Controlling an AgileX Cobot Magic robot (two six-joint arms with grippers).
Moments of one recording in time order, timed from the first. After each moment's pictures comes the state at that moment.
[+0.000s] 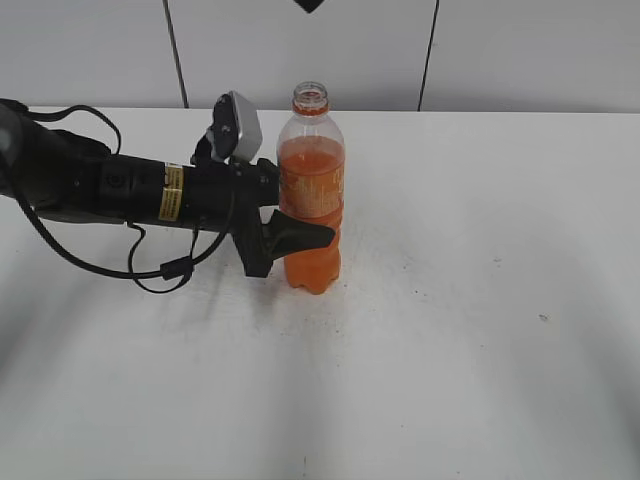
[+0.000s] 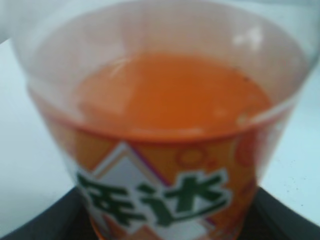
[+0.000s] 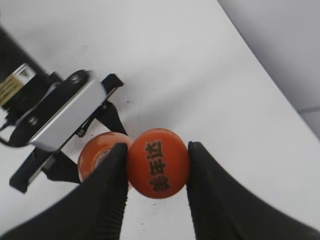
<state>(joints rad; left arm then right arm) -0.31 2.13 -1.12 1.37 -0.93 -0.68 0.67 1.96 -2.14 -0.05 1.22 -0.30</state>
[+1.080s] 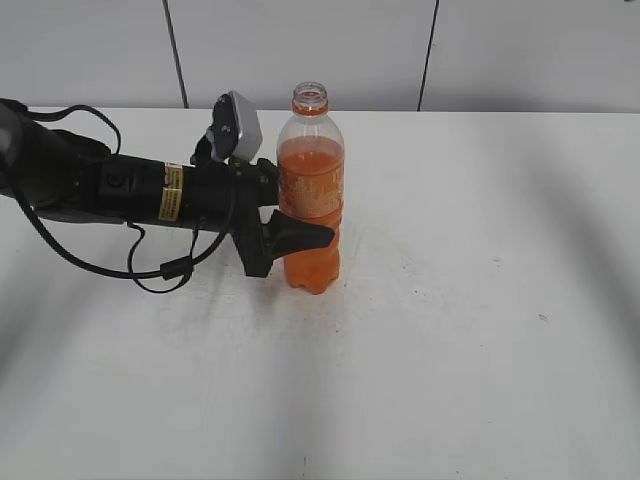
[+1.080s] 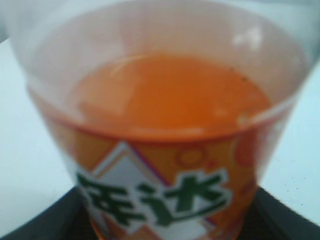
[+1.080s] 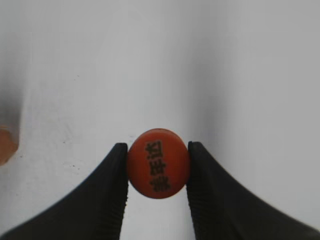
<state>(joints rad) -0.31 2.13 -1.12 1.38 -0.93 -0.68 0.11 1.64 -1.73 0.01 1.21 -0.01</state>
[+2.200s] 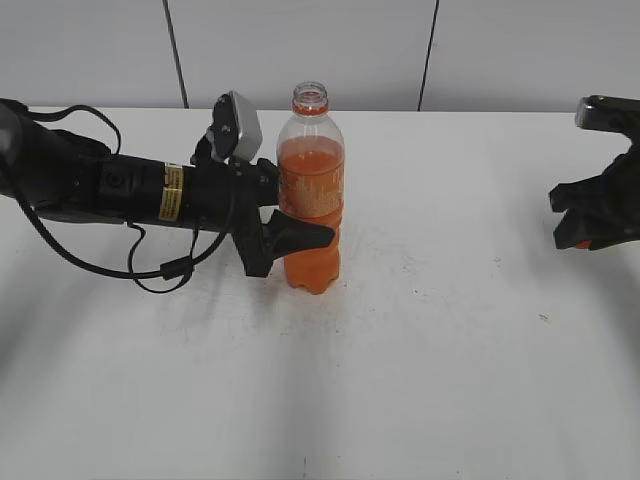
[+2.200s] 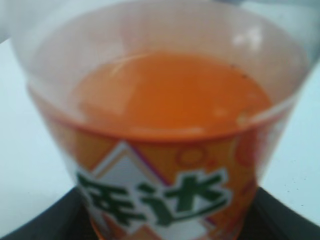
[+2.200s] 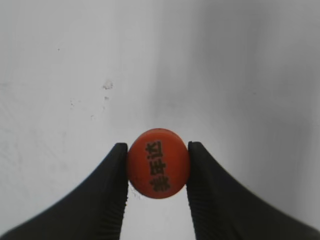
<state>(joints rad) -0.31 2.13 -1.12 1.38 -0.93 -0.68 0.00 1.79 -1.03 0.28 0.57 -0.32</state>
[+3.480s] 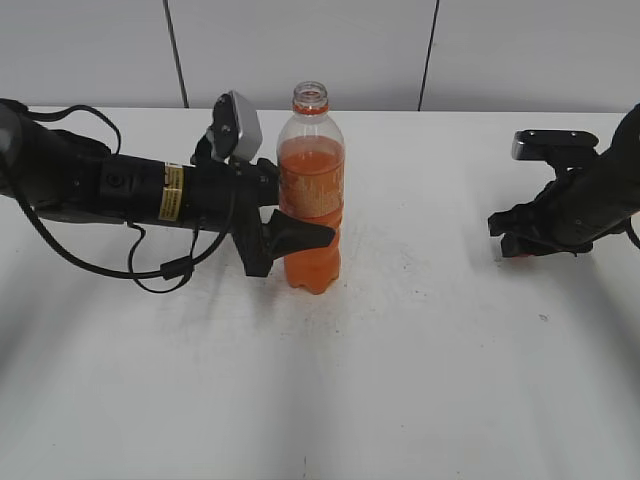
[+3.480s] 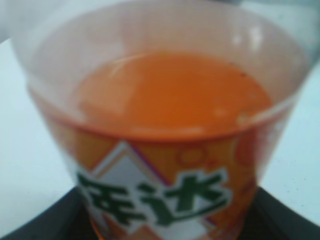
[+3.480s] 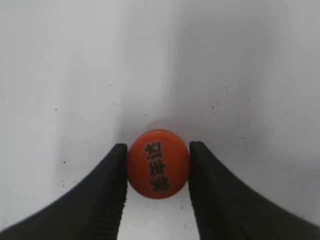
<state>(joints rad) -0.31 2.13 -1.12 1.37 -0.93 -0.68 0.10 1.99 -1.02 0.26 0.26 -0.27</state>
